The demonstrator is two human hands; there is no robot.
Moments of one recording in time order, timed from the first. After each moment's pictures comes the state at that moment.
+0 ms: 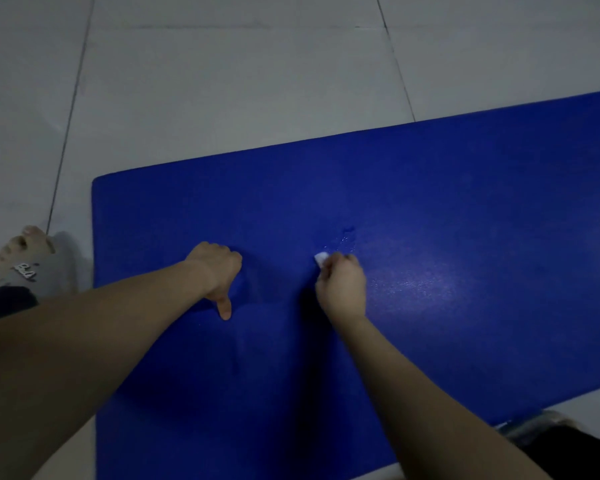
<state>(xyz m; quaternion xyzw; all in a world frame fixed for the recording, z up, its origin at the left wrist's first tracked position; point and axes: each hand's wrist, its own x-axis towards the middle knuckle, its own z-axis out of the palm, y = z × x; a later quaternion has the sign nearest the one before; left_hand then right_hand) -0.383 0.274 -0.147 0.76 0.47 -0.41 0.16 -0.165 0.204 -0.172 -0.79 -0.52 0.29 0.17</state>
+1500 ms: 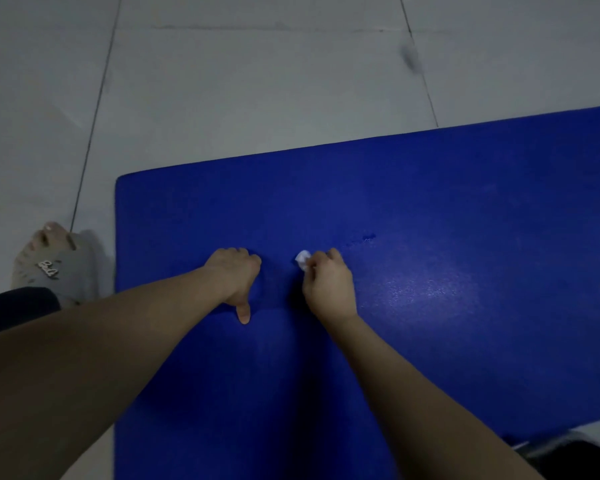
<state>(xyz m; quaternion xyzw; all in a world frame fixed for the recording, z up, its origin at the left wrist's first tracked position) -0.389 0.269 -0.143 0.76 0.49 -0.38 0.21 -0.208 0.218 -0.180 -0.72 -0.62 0.27 0.17</state>
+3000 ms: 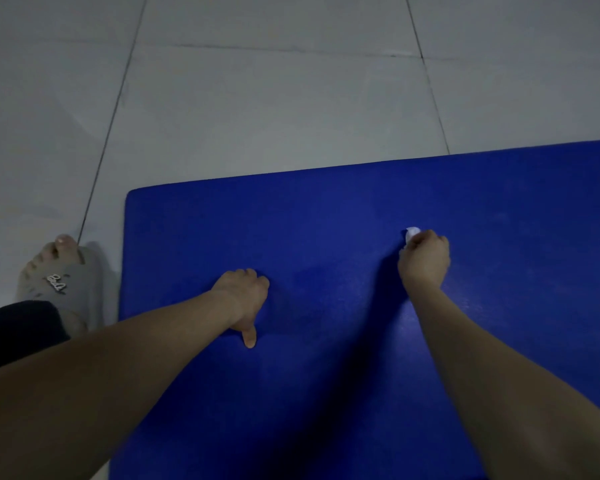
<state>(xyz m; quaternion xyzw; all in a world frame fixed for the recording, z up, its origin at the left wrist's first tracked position) -0.394 0.271 -0.154 0.76 0.48 -0.37 0.22 -0.081 0.315 -0.185 -0.87 -0.43 0.17 0.18</state>
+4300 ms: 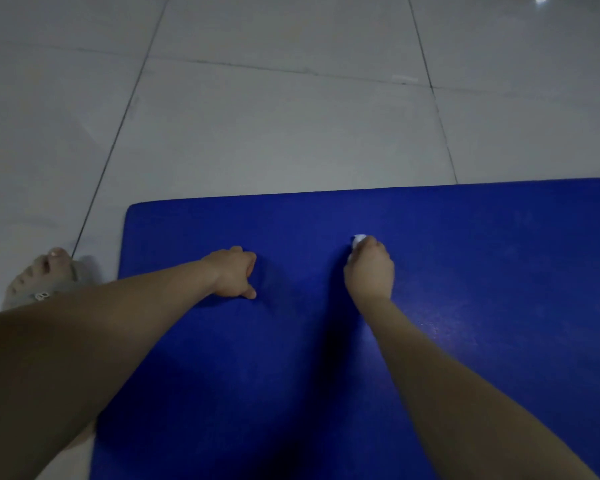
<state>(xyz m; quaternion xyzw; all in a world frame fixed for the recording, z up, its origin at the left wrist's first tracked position) -0.438 0.347 -0.167 0.69 0.60 -0.19 0.35 -0.171 0.349 -0.204 -0.79 -0.59 0.15 0.11</state>
